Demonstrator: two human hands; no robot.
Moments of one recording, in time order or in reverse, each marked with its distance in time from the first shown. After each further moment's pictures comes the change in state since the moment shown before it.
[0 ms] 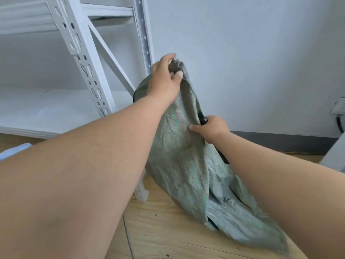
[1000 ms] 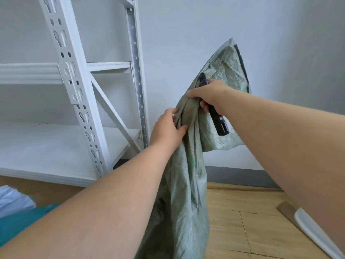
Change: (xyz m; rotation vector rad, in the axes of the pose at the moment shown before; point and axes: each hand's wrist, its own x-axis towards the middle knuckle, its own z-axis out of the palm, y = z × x) left_hand -0.003 0.024 0.017 0.048 -0.058 0.014; right_hand 0.008 -0.163 -0.131 0.134 0.109 -0.154
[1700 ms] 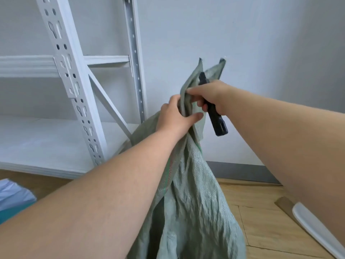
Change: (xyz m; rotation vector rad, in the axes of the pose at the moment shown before) left_hand 0.008 0.020 0.009 -0.131 -0.031 -0.059; right_hand -0.005 0.011 0.002 0.051 -0.081 0.068
